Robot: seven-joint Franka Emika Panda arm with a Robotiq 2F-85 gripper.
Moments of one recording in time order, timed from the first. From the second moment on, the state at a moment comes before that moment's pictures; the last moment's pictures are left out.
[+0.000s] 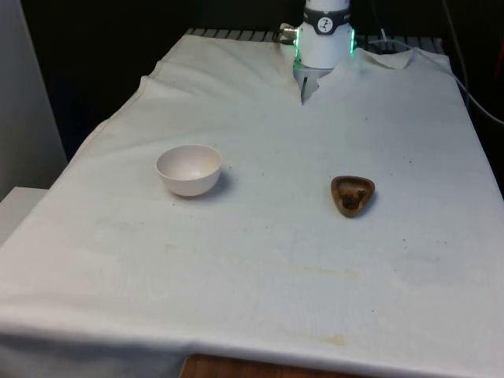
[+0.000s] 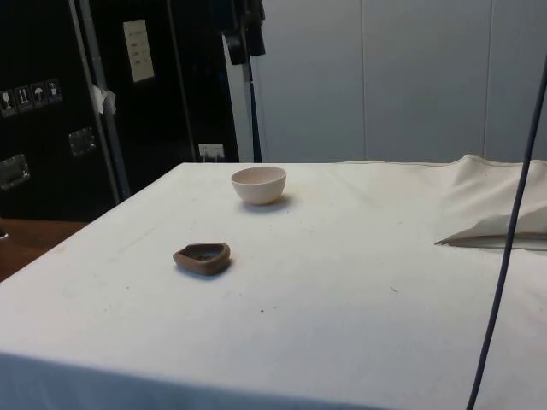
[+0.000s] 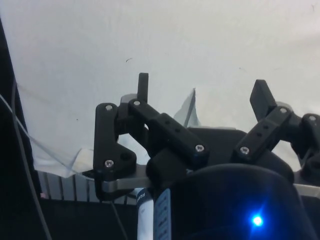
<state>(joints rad) 0.01 -0.08 0.07 -2.05 -0.01 1.90 0.01</state>
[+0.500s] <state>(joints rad) 0.01 -0.16 0.11 -2.19 -0.01 1.99 0.02</state>
